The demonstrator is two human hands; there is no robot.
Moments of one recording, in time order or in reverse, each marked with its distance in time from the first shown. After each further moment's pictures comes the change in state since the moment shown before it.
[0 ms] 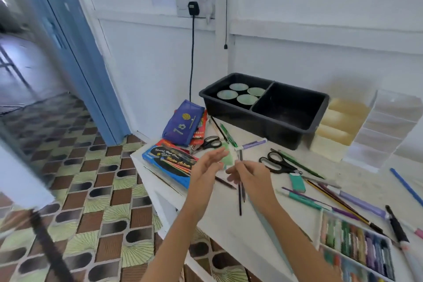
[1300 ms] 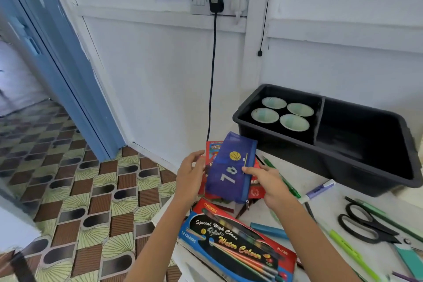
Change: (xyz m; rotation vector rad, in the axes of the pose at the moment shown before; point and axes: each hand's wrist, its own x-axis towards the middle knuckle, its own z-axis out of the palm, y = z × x) left_hand 0.229 -0.047 -0.162 0.209 0.158 -0.183; right_hand 0.202 0.009 0.136 0.393 0.137 0.534
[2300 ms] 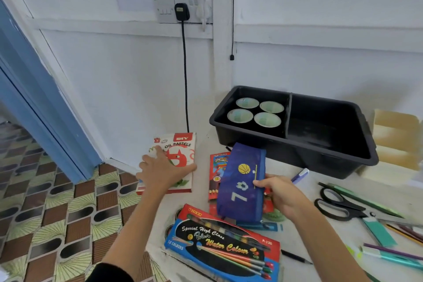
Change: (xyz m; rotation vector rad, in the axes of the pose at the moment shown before) left_hand 0.042 0.017 -0.016 1.032 0.011 -0.044; right_hand -0.038 -0.007 -0.059 -0.016 -0.009 0.082
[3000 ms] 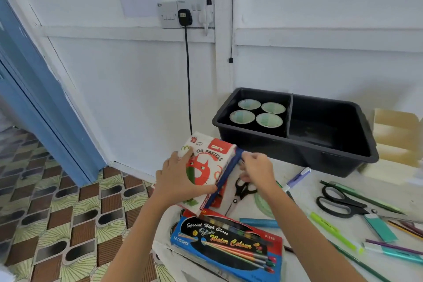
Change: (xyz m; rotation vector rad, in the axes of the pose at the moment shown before) left_hand -0.046 0.002 -0.014 0.015 -0.124 0.414; right_hand 0.026 -0.011 0.054 -0.335 0.252 -0.329
